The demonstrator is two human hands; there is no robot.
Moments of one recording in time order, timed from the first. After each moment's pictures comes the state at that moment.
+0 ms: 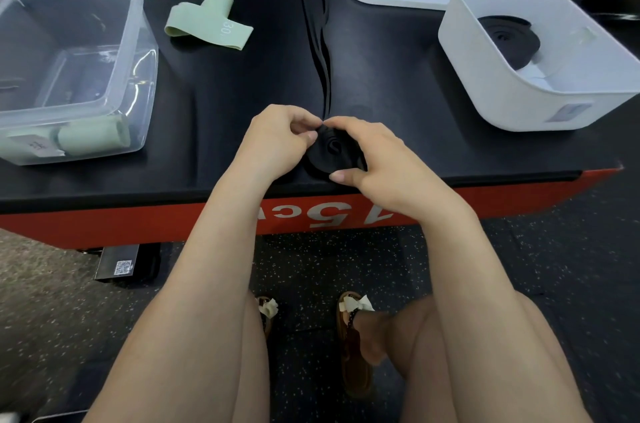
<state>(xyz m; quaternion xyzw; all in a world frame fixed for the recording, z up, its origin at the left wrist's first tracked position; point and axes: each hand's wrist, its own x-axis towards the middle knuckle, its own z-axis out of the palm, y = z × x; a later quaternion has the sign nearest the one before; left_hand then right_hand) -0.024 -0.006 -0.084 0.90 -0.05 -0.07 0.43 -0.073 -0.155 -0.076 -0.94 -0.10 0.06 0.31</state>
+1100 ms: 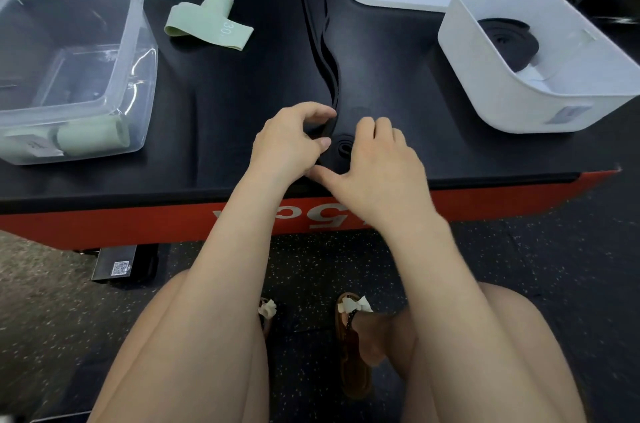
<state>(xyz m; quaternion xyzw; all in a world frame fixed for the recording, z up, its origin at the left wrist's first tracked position) -0.027 -0.020 -0.087 0.90 -0.05 -0.05 0.44 -0.078 -0.131 -0.090 -0.99 0.02 -0.09 0.09</state>
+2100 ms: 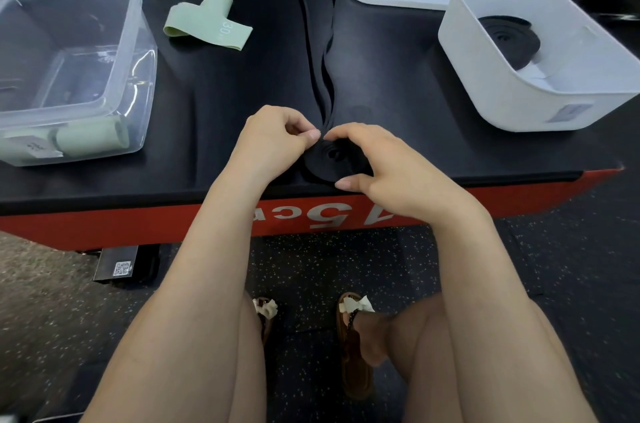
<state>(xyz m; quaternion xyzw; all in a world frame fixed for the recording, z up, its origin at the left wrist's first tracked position) -0.024 0.000 -0.086 0.90 -0.06 -0.06 0.42 -0.074 -0.163 -0.076 -0.94 -0.14 0.07 0.30</state>
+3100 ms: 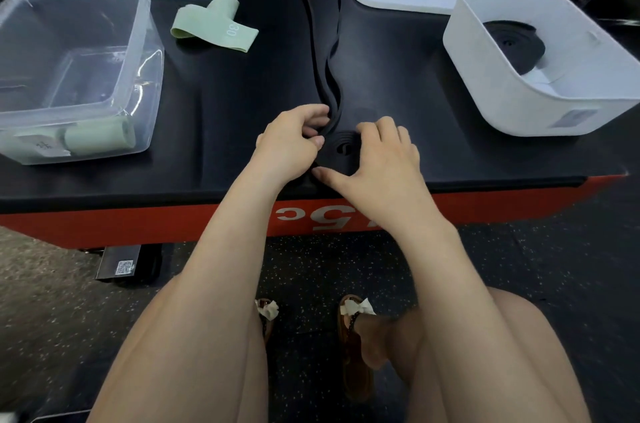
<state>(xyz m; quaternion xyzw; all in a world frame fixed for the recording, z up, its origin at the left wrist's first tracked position) -0.020 -0.011 -0.094 0.89 -0.07 -0.07 0.45 -0.073 -0.136 -0.094 -0.98 0.01 -0.08 0.16</state>
